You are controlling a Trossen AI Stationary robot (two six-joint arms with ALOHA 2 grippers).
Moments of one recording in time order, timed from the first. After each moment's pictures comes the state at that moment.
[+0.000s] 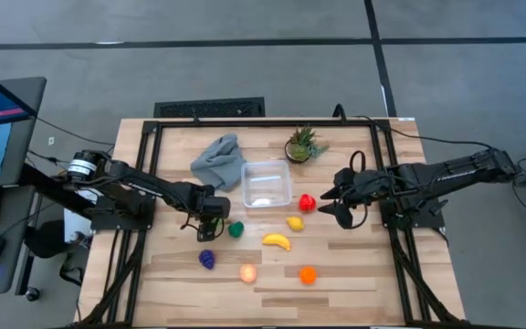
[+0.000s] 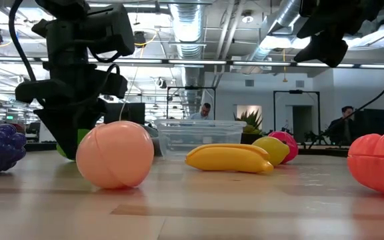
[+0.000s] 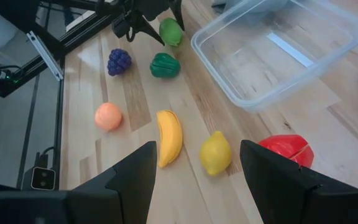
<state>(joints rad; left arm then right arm) -0.11 1.54 0.77 -0.58 -0.05 -0.19 0.17 0.89 0.69 -0.44 0.08 0.58</state>
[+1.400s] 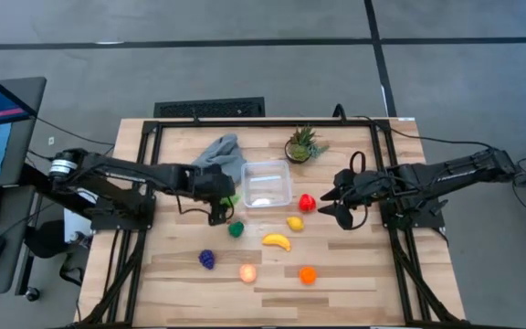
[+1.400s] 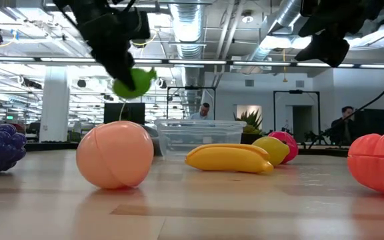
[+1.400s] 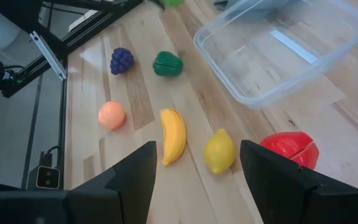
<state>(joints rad) 0.00 1.34 0.94 -0.55 -0.12 -0.14 0.18 0.89 0.69 -0.44 0.08 0.59</state>
